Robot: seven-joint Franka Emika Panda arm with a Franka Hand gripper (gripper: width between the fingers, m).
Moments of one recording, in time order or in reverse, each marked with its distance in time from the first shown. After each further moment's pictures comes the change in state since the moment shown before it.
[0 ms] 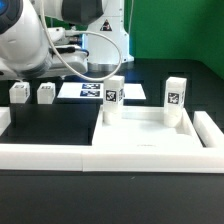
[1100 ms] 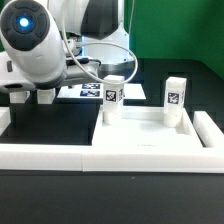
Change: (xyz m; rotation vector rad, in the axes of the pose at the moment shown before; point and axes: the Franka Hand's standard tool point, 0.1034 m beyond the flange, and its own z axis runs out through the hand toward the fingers) arm 0.013 -0.019 0.035 -0.034 -0.007 -0.064
